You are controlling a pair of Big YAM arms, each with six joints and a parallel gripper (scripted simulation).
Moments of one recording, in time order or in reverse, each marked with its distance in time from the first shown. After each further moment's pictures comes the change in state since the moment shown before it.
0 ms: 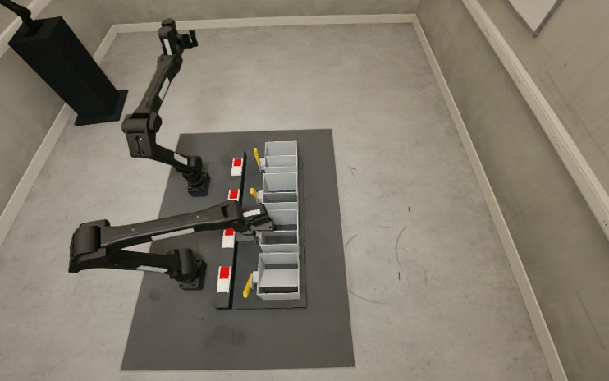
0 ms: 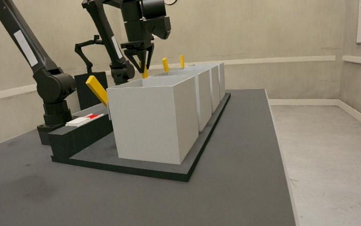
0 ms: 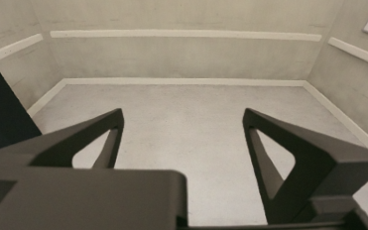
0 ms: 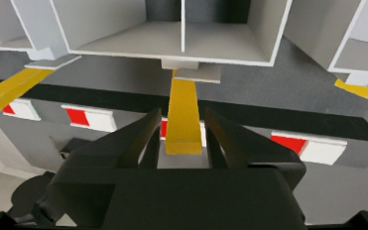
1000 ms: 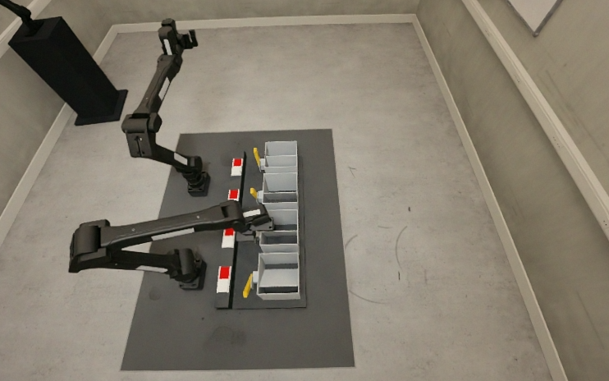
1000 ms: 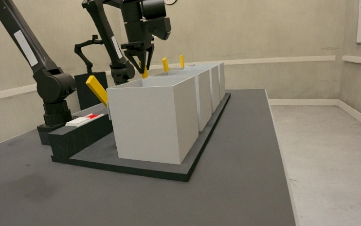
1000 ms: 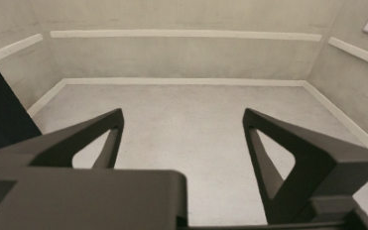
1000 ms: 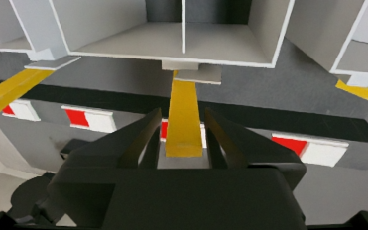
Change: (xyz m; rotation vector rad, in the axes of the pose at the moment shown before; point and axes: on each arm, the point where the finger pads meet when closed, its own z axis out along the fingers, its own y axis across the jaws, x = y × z) left arm 0.000 0.000 0.000 0.000 0.000 0.000; right arm 0.000 0.000 0.002 0.000 -0.001 -0.001
